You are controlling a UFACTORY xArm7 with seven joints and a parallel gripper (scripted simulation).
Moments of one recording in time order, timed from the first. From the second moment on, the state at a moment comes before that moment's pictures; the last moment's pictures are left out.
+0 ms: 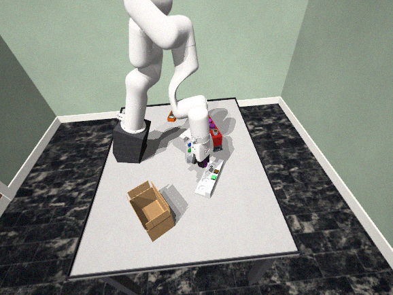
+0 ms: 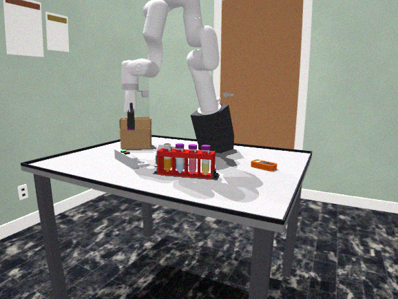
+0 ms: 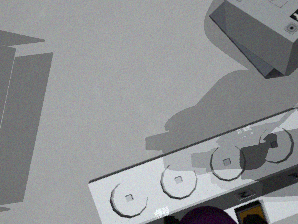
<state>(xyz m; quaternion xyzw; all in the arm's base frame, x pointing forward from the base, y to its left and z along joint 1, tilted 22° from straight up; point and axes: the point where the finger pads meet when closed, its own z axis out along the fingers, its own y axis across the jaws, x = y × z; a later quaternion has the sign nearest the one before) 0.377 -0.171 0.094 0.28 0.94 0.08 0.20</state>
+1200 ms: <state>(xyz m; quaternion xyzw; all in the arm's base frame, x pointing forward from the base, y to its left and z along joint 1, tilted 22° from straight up) 0.404 0.046 0.108 0.30 0.93 0.09 0.18</state>
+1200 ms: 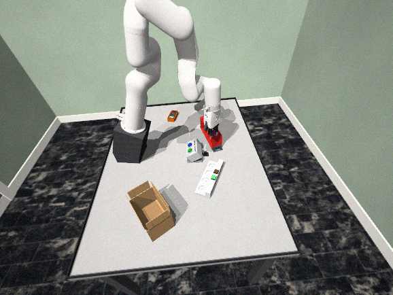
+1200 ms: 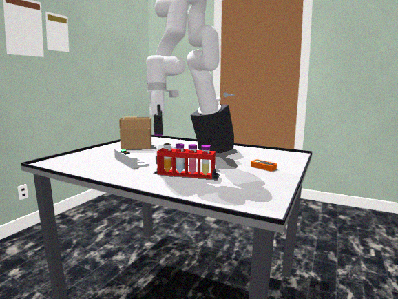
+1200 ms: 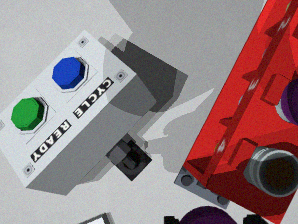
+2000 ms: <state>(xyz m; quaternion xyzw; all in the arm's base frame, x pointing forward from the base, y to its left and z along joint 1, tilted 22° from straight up) 0.417 0.107 0.103 0.31 0.93 0.07 0.18</state>
